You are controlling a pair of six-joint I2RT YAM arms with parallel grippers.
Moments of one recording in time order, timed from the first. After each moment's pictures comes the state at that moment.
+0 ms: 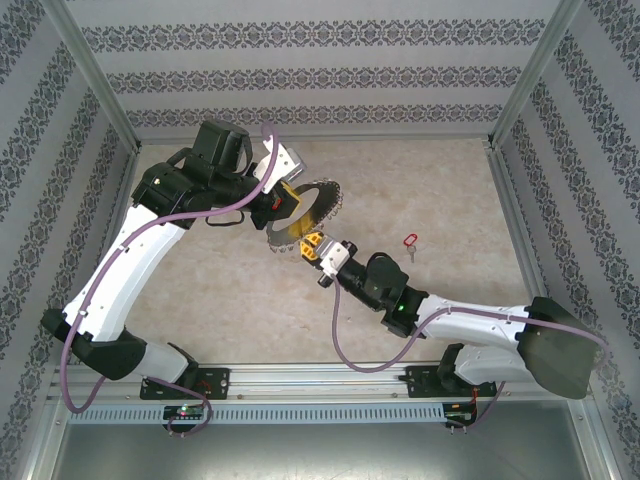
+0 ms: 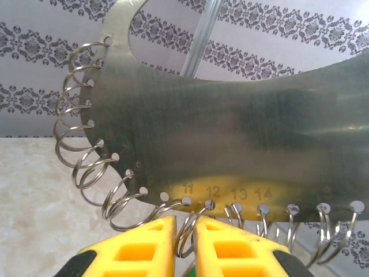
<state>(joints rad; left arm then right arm) -0.55 1.44 1.85 -1.13 0.47 0.26 1.01 1.22 0.52 0.78 0.15 -0.35</state>
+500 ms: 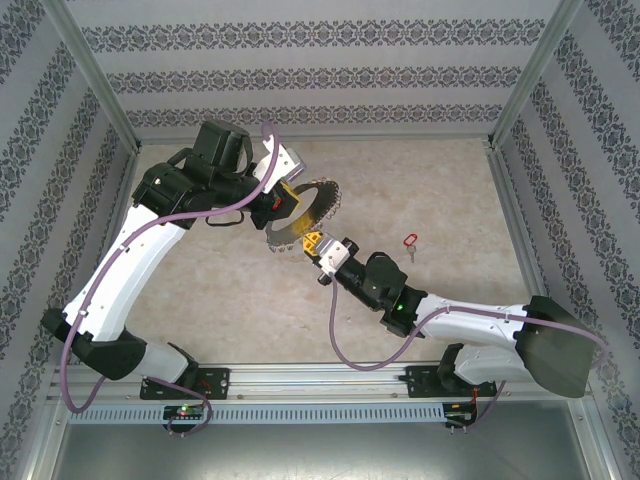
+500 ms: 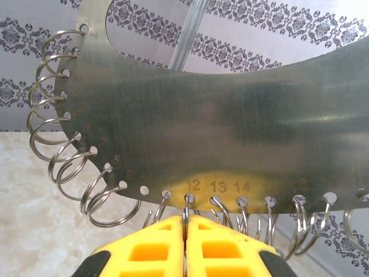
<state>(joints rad) -0.55 1.44 1.84 -1.13 0.45 0.25 1.01 1.23 0.52 0.78 0.19 -0.37</state>
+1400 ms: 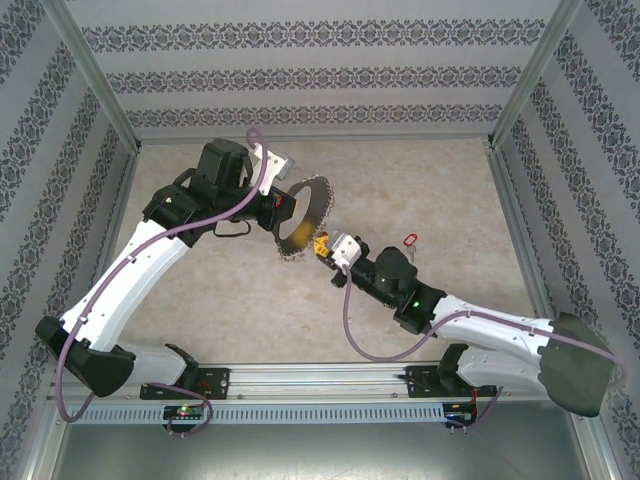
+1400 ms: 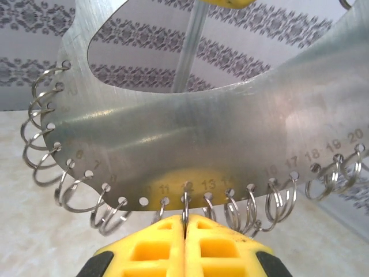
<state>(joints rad) -0.53 1.33 1.51 -0.83 0.38 -0.14 0.91 1.09 0.51 0.49 0.03 -0.23</state>
